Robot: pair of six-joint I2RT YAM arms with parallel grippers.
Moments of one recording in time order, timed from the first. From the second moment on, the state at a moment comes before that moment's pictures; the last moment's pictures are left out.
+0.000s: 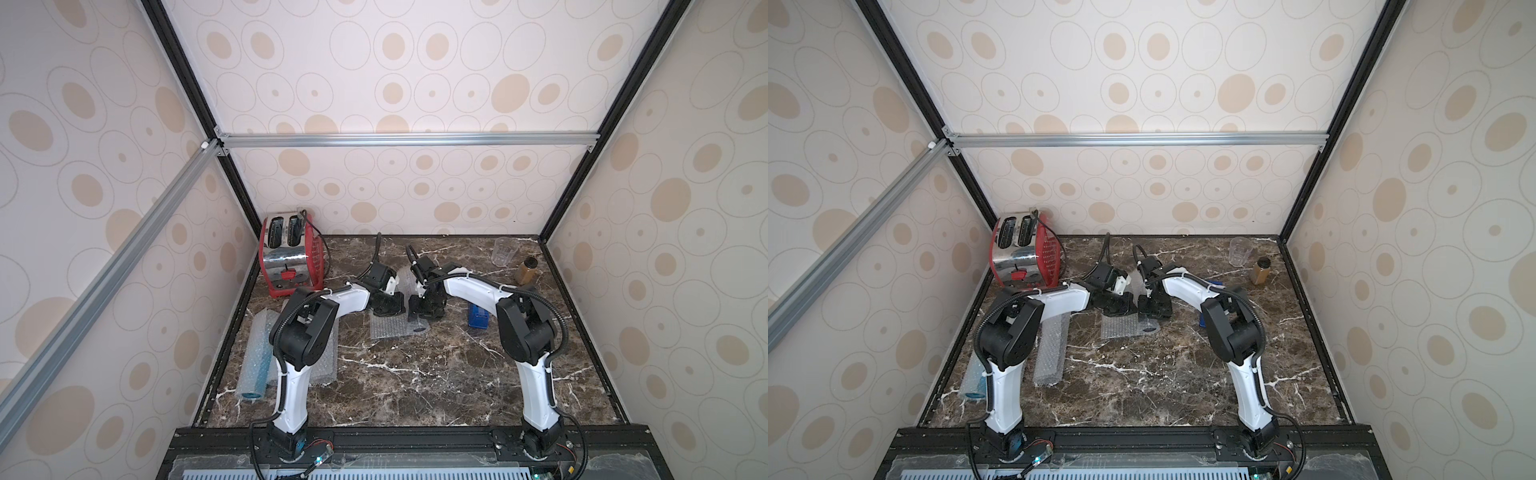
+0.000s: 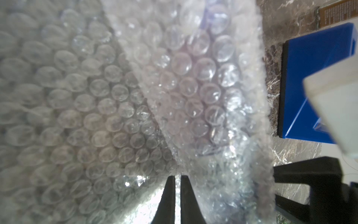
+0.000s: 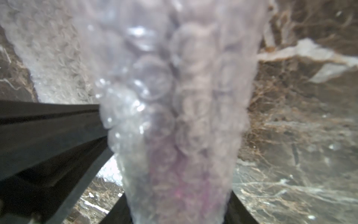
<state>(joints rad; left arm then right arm) -0.51 2.04 1.29 -0.27 0.41 -0.50 0.59 2.13 1.64 -0.91 -0.21 0.53</state>
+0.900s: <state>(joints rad) -0.33 1.89 1.11 -0.21 0.23 -0.50 0.66 2.19 1.77 -1.03 -0.05 0.57</state>
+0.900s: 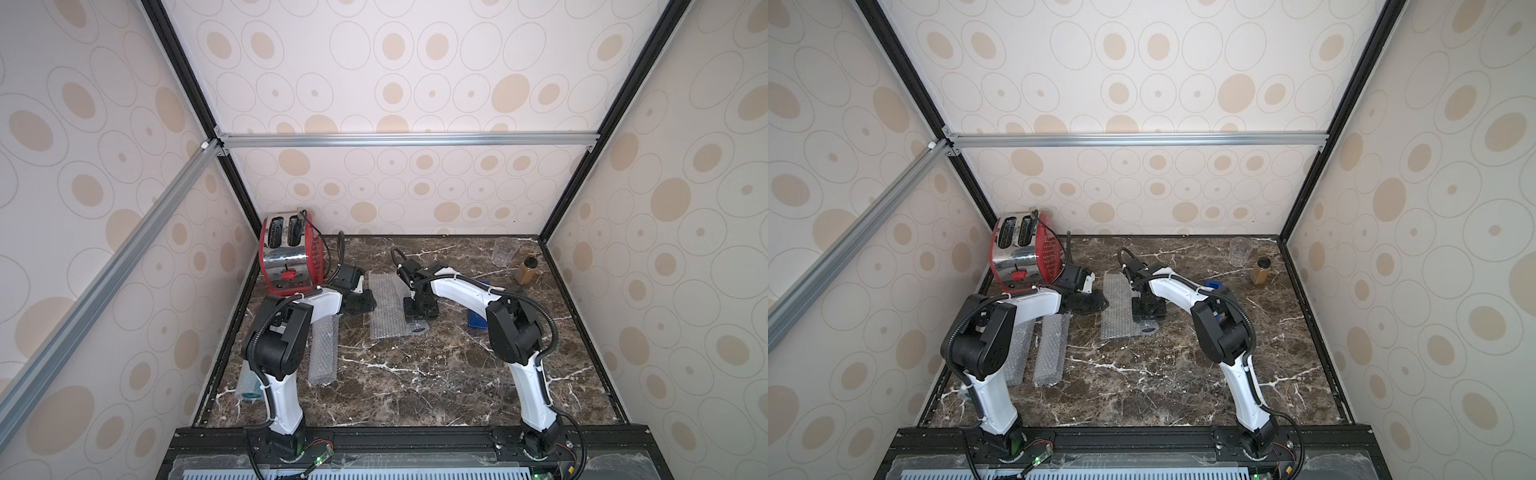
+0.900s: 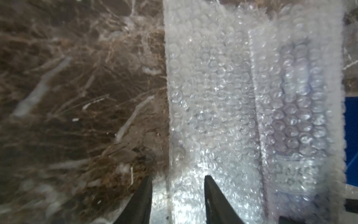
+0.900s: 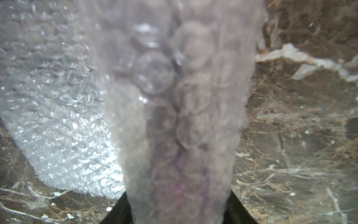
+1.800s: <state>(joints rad) -0.37 1.76 1.05 -0.10 0.47 -0.60 0.68 2.21 1.80 -1.04 -0.08 0.54</state>
